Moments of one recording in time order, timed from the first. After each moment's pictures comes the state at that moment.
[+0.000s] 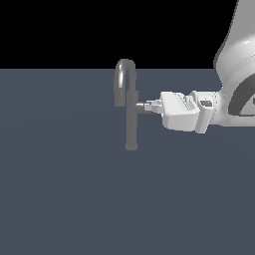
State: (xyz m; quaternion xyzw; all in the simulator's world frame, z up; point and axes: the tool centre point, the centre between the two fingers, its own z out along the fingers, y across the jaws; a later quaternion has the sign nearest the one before) arm -0.042 -0.060 0.193 -0.47 0.53 0.44 0.55
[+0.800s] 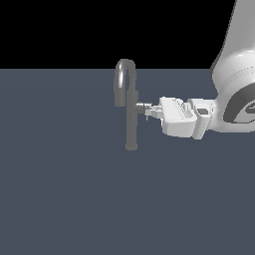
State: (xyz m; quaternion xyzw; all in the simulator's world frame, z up) arm -0.034 -0.062 0.173 -0.47 0.52 0.45 0.56
